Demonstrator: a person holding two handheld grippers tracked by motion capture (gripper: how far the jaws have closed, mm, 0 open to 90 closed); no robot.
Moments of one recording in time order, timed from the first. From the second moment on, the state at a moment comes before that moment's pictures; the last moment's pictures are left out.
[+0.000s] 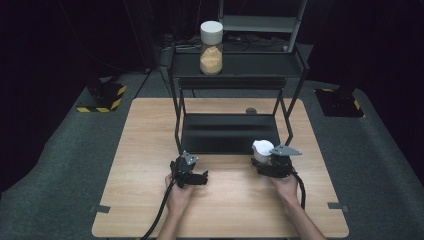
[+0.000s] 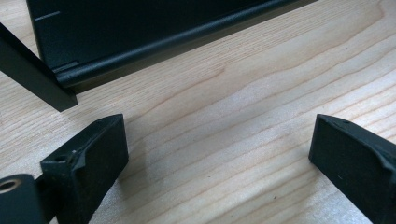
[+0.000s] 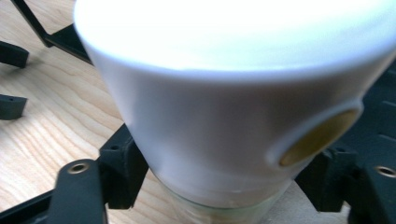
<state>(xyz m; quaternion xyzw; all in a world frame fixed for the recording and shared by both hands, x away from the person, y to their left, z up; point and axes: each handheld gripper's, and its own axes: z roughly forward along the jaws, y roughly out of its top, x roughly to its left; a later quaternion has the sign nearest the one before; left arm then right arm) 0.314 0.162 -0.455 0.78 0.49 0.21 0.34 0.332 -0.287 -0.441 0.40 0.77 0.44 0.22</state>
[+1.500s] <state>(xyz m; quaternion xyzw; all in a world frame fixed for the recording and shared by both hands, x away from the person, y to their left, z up) 0.314 0.163 -0.455 0.78 0.49 0.21 0.34 0.344 -0.317 -0.366 0.39 0.77 0.45 0.22</state>
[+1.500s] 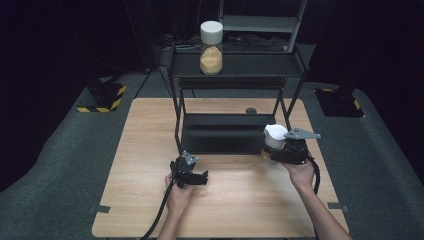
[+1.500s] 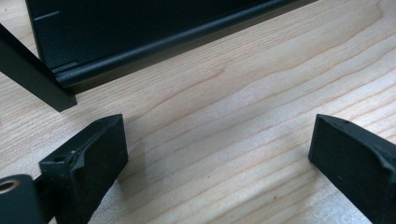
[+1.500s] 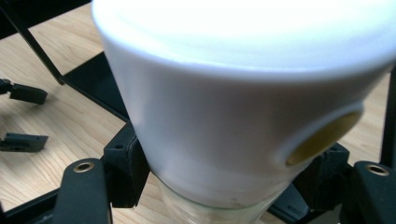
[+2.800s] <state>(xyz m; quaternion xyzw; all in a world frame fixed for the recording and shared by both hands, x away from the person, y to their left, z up) 0.314 0.163 -0.455 0.78 0.49 0.21 0.34 0.366 -0.321 -0.255 0.37 0.78 0.46 0.21</state>
